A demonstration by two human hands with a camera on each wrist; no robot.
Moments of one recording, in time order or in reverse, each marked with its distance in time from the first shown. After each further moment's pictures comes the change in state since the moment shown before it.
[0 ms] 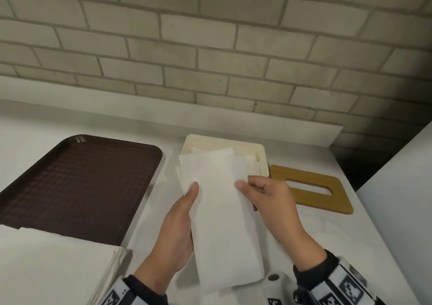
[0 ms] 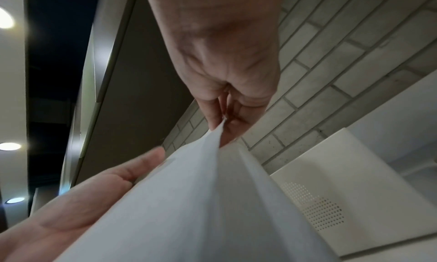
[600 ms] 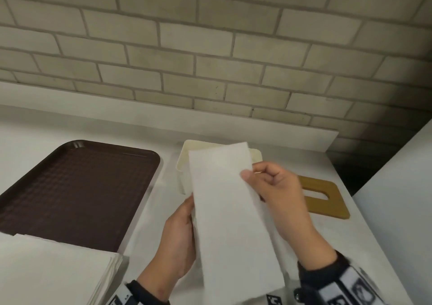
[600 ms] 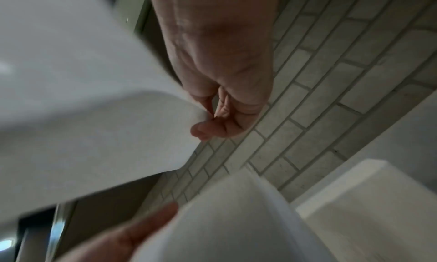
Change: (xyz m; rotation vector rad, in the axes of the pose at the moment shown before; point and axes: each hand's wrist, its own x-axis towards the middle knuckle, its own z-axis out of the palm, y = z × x) left_hand 0.004 -0.006 0.007 0.086 0.152 0.049; right_hand 0.006 -0.019 -0.011 0.312 0.037 -0.035
